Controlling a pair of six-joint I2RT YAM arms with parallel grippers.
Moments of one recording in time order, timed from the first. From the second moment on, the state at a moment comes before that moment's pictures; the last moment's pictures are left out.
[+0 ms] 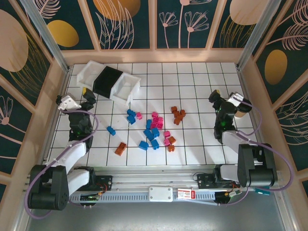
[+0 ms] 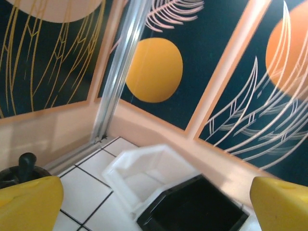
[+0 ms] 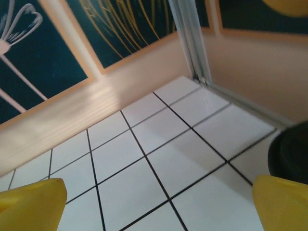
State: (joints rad) left arm -0.07 1.08 0.38 0.76 -0.46 -0.48; right arm 0.03 1.28 0.42 0.67 0.33 0.50
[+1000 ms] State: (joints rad) left arm -0.22 1.43 0.87 0.04 0.02 -0.65; right arm 0.59 1.99 1.16 0.45 -0.06 0.84
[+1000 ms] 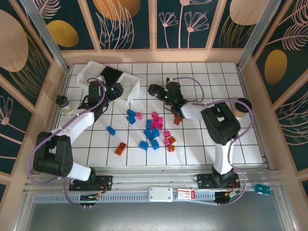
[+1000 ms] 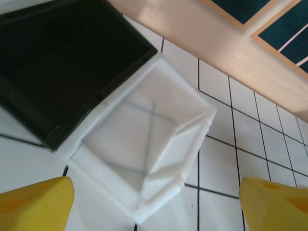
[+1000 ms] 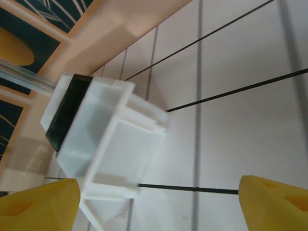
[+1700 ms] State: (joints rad) left arm -0.22 1.05 0.64 0.02 0.00 -0.70; right arm 0.70 2.44 1.88 0.04 0.03 1.05
